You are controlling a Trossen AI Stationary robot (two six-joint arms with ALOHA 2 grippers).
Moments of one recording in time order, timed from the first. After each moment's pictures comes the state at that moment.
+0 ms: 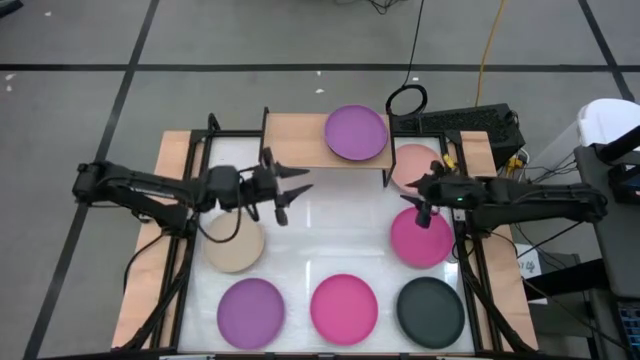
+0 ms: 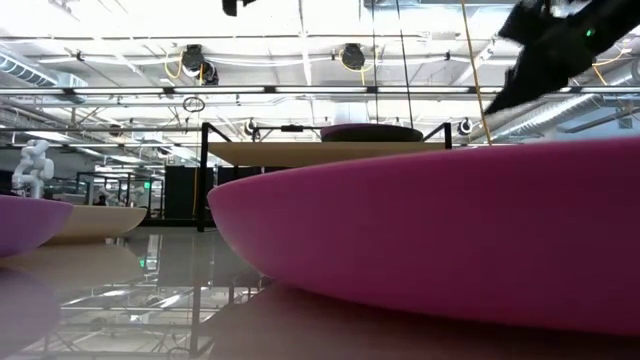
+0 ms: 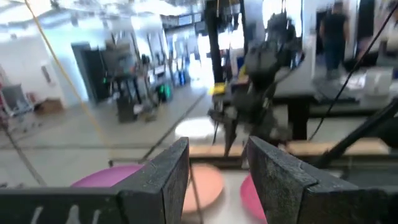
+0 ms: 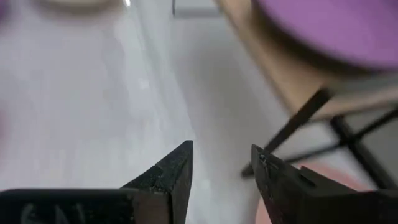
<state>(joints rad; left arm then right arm) -0.06 1.20 0.81 0.50 -0.27 0.19 -0.04 0.63 0.54 -0.59 0.32 0.06</state>
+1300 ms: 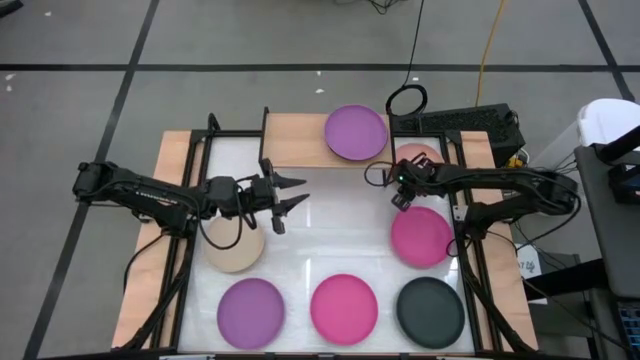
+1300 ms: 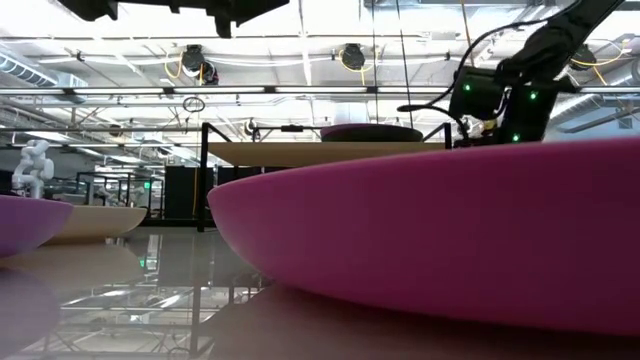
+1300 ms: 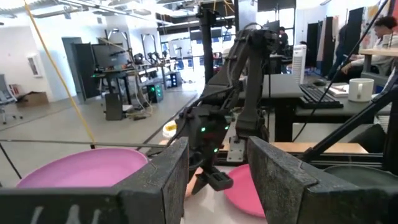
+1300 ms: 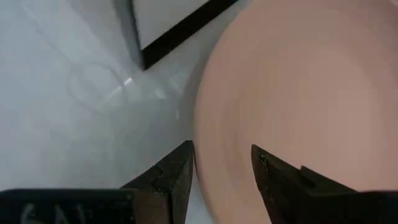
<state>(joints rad) -0.08 1.20 0.68 0.64 -0.27 0.13 -0.46 1.26 0.52 -0.49 0.31 0.17</state>
